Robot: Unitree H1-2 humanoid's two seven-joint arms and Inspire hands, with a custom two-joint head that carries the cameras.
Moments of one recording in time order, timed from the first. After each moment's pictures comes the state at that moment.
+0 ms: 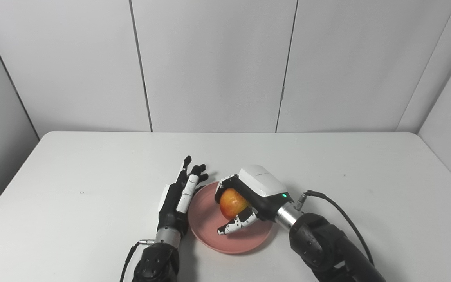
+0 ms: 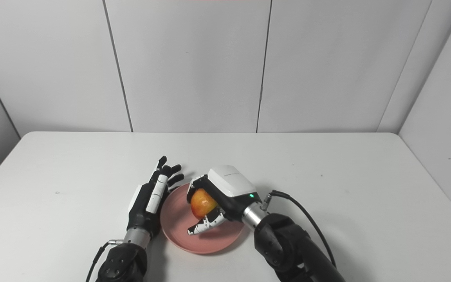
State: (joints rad) left arm -0.26 -0.13 -0.04 0.20 -0.04 0.10 0.01; right arm -0.45 -0.23 0.49 0.00 -0.73 0.09 0.28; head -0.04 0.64
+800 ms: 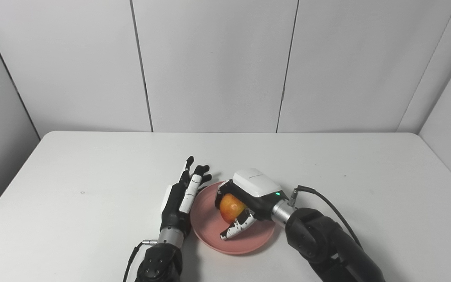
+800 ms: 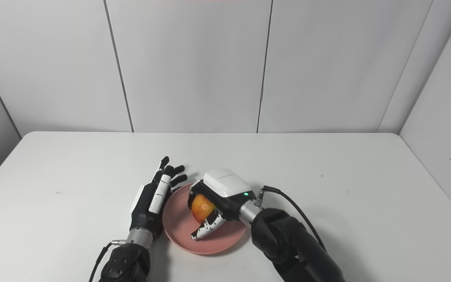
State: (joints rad) left arm -0.26 -0.14 -0.05 0.20 -0.04 0.10 0.01; right arm -0.50 -0.24 0.52 0.06 -0.78 0.08 0.36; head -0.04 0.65
